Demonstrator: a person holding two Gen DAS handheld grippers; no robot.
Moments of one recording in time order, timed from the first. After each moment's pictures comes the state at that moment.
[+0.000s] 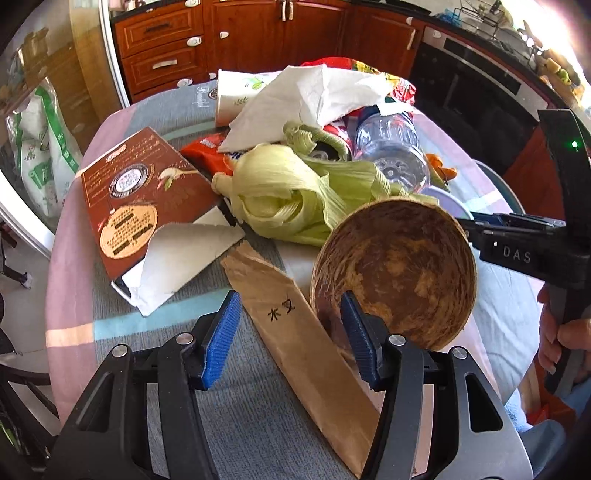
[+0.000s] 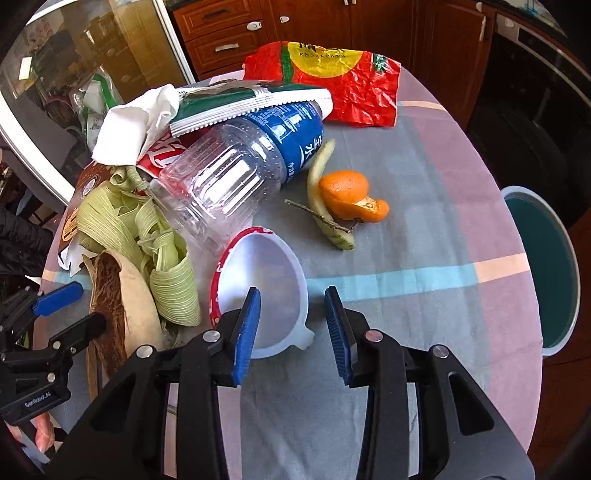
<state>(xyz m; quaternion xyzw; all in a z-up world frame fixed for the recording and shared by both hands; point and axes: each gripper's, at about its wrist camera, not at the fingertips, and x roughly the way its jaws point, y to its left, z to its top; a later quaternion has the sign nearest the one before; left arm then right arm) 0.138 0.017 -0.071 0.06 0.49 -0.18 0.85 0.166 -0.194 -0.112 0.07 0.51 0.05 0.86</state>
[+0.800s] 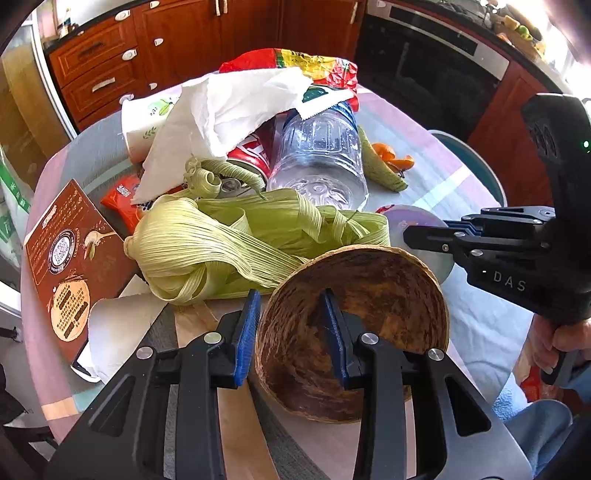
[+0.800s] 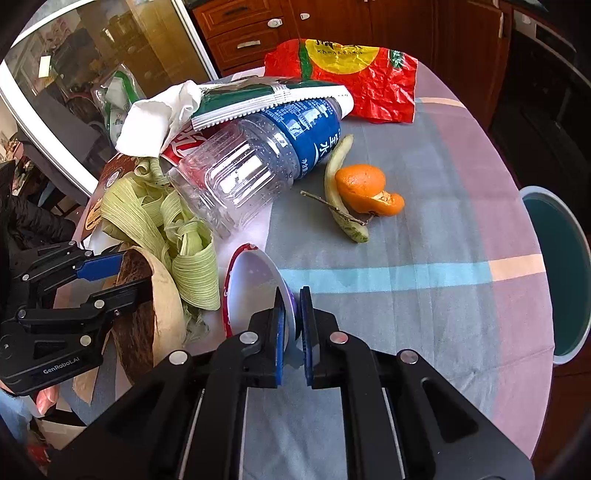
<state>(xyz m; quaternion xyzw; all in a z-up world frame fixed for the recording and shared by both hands) 0.159 -0.040 -0.071 0.12 0.50 -0.27 0.82 0.159 -0.202 -0.109 0.09 0.51 0.10 0.85</state>
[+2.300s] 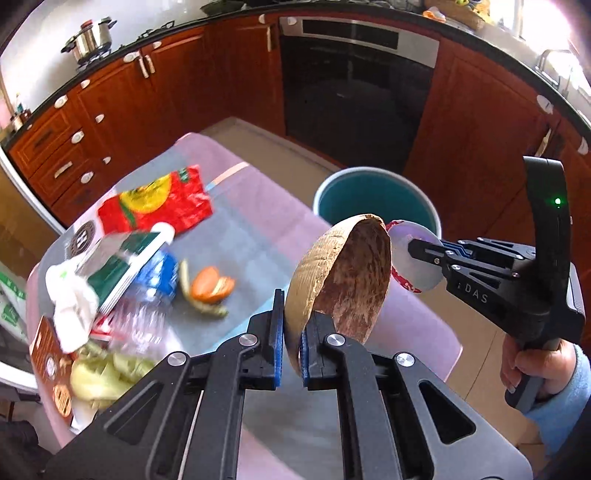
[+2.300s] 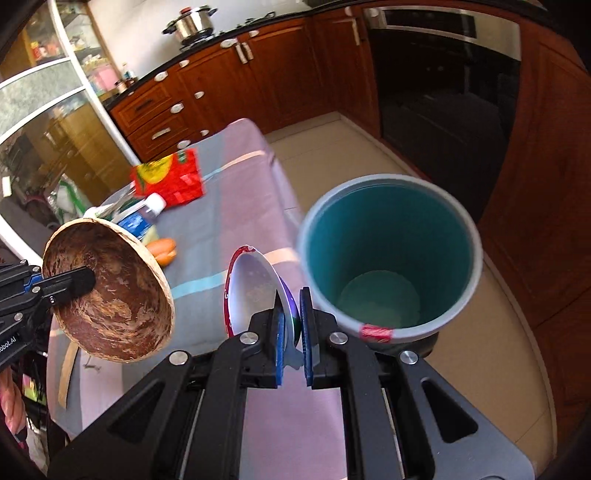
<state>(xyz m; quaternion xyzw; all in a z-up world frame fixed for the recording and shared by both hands) 0.127 -0.257 0.015 0.19 0.44 -0.32 0.82 0.079 -0.416 -0.083 0.20 0.42 -0.06 0.89</state>
